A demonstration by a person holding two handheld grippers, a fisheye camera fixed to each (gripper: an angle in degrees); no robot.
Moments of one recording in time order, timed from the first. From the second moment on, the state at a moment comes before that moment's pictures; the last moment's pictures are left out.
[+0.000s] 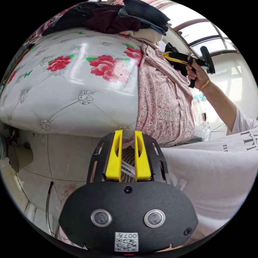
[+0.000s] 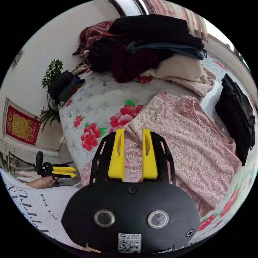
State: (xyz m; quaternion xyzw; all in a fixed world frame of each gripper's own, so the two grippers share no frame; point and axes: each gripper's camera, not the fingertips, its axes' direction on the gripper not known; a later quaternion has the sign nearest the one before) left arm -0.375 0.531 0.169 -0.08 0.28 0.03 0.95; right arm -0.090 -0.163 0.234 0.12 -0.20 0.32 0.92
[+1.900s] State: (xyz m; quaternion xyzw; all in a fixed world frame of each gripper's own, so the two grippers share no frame) left arm -0.292 0.286 0.202 -0.06 0.25 0.06 0.96; right arm 0.139 0.370 0.151 0.20 -0.24 0.69 0.65
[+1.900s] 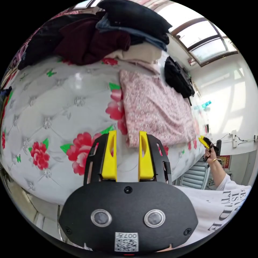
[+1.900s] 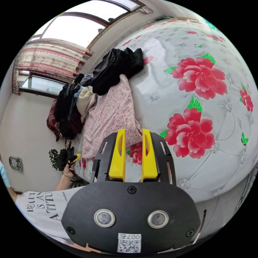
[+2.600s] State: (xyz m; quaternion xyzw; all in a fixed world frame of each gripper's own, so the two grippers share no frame) left arm -0.218 0.318 0.244 -0.15 0.20 0.08 0.96; right arm 0.092 0.445 0.180 0.20 -0.31 0.75 0.56
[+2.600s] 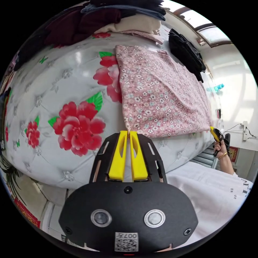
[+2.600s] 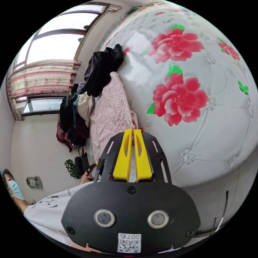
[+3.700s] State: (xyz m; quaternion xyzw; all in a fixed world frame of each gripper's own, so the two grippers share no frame) left arm -0.292 0.372 0.211 -0.08 0.34 0.09 0.93; right arm -0.004 0.062 0.168 0.13 -0.33 0.31 0.88
